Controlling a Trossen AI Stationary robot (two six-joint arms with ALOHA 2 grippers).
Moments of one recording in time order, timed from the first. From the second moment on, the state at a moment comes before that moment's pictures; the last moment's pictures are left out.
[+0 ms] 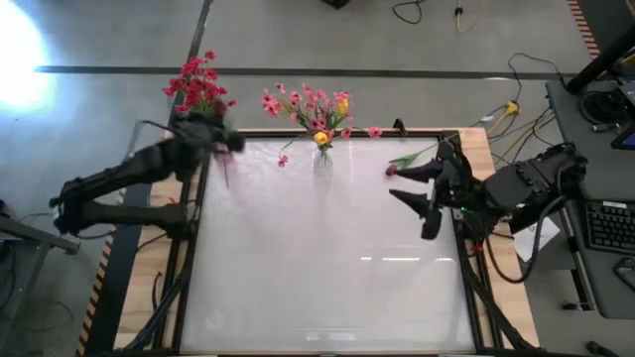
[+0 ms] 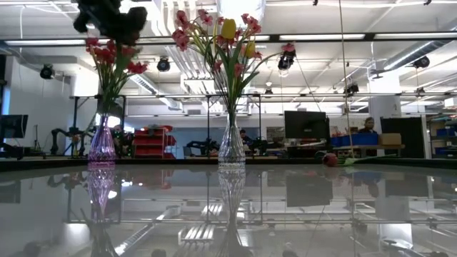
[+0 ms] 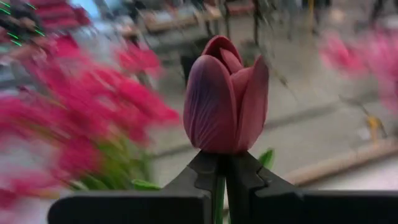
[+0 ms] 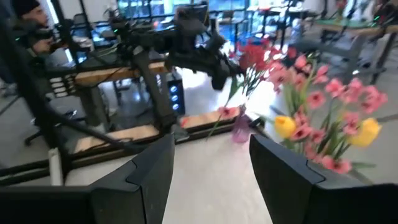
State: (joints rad) left arm 0.36 0.87 0.98 -0.50 -0.93 -0.21; right arm 0.47 1.11 1.46 -0.55 0.74 0.20
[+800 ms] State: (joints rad) left arm 0.52 0.43 0.55 0.64 -1.32 0.41; right arm 0.43 1.13 1.46 -0.51 0.80 0.20
